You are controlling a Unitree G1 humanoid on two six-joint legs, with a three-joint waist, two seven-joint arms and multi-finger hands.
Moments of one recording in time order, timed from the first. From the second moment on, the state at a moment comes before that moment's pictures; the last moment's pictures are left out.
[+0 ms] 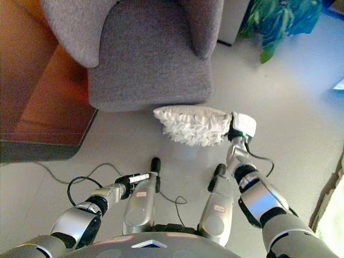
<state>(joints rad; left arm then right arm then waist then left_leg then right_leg) -0.37 0.21 -0.25 1.25 -0.43 0.22 0.01 -0.69 -0.34 0.60 1.17 -0.39 0.25 -0.52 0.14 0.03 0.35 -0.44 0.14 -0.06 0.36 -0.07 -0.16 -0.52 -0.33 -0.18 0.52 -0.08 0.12</state>
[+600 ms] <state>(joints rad) -0.48 0.20 -0.25 1.20 -0.59 0.24 0.01 -1.01 -0.42 0.75 1.18 -0.35 0.35 -0.31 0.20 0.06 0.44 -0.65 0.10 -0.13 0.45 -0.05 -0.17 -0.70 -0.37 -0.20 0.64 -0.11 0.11</state>
